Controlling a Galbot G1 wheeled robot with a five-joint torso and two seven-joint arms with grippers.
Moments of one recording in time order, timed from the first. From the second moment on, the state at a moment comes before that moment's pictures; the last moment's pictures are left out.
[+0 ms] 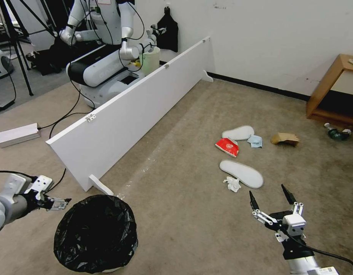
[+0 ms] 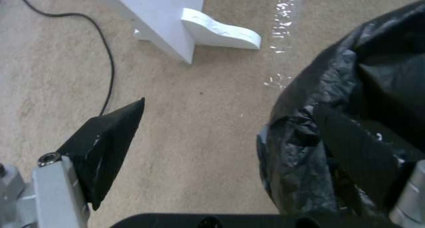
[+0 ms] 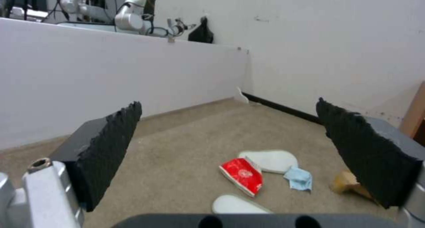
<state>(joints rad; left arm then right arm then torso) 1.90 -0.35 -1.05 -2.04 -0.90 0.74 0.02 -1.81 1.55 0.84 2.13 0.13 0.38 -0.35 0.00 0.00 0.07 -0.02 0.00</state>
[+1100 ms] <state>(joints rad) 1.88 -0.41 -0.86 -2.04 -0.92 0.74 -0.03 -1.82 1.60 0.81 2.13 0.09 0.39 -0.36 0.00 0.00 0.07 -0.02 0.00</state>
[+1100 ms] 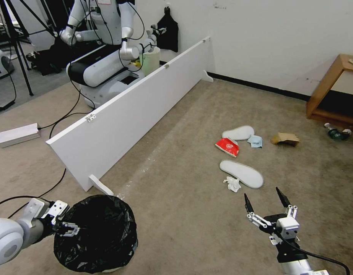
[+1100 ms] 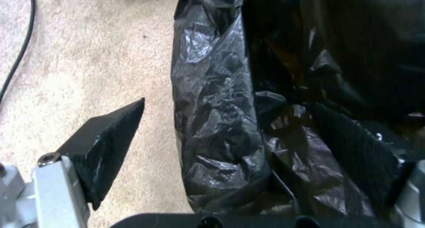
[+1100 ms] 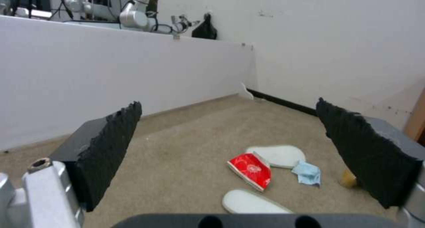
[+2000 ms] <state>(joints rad) 1.82 -0.41 -0.80 -2.00 -0.95 0.74 -0.04 -1.82 1.61 0.80 2.11 0.07 0.40 -0.36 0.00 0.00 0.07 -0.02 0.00</state>
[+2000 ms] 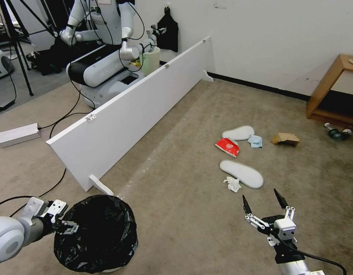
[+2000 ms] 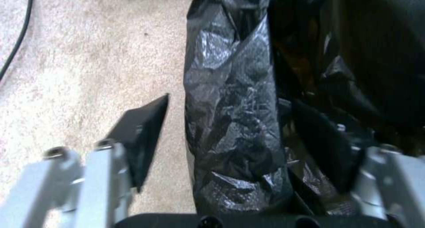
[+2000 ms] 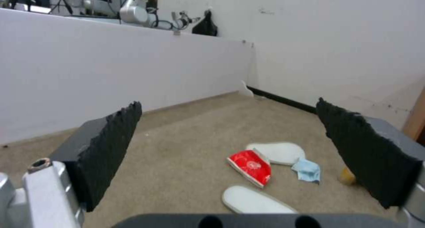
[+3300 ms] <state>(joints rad) 1.81 -0.61 -0.79 -2.09 -0.80 0.72 -0.03 -1.81 1.61 0.80 2.10 0.08 0.40 -0.35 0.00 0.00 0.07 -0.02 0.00</state>
